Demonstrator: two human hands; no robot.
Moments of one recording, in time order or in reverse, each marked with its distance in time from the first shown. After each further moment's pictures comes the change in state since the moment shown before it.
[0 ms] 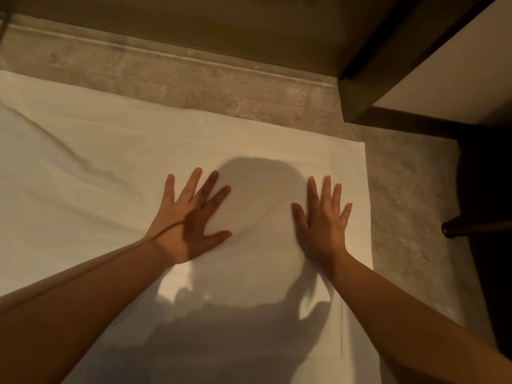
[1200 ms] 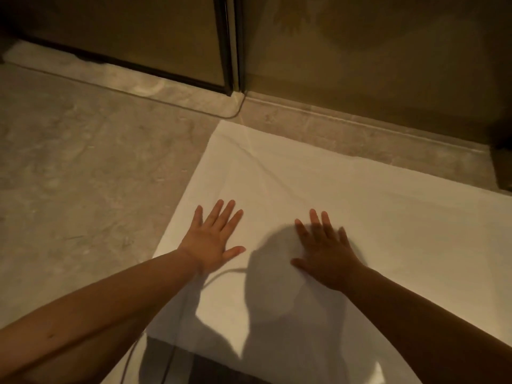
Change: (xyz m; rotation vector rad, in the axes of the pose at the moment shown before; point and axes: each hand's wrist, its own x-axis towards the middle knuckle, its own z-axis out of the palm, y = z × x) left_hand -0.194 -0.189 -0.018 0.042 -0.229 -0.335; right_hand -0.048 -0.255 0.032 -0.328 -0.386 -0.655
